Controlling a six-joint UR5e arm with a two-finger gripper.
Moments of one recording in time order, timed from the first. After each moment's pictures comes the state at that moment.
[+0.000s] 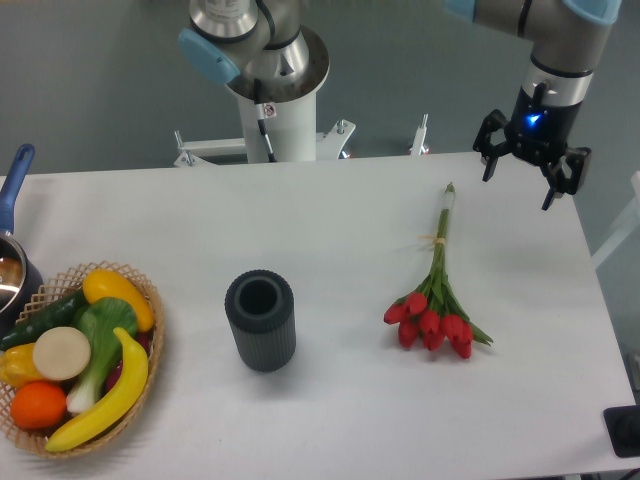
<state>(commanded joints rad) 2.99 -1.75 -1.67 -1.16 1.33 1.66</state>
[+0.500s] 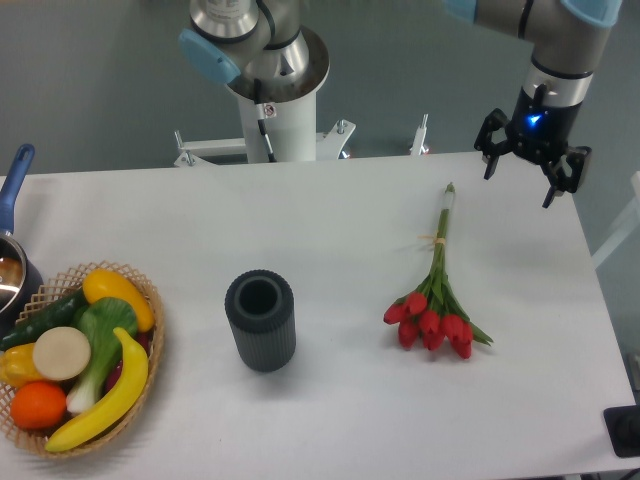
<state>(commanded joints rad) 2.98 -1.75 -1.70 -1.16 1.36 1.64</state>
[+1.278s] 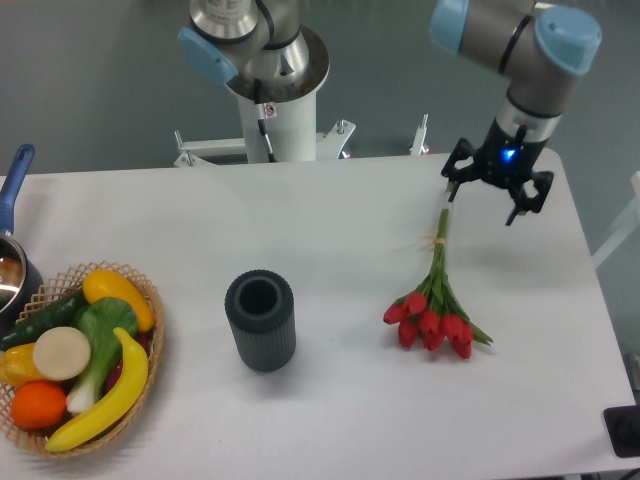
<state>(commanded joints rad) 2.94 -1.85 -1.81 -1.14 1.31 1.40</state>
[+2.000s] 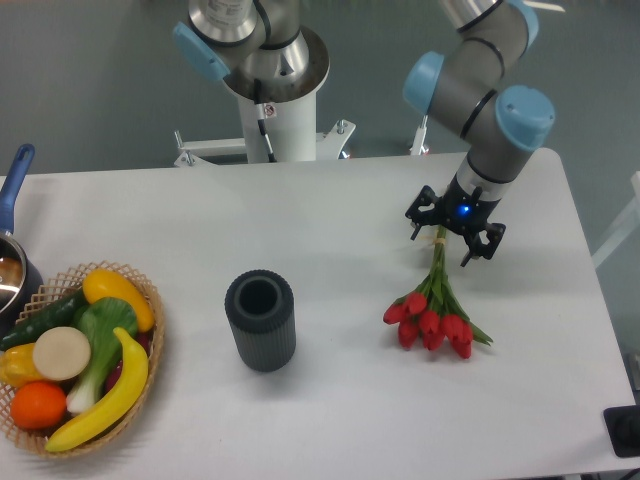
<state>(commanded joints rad) 2.88 -1.93 -1.88 -0.93 1.38 1.38</state>
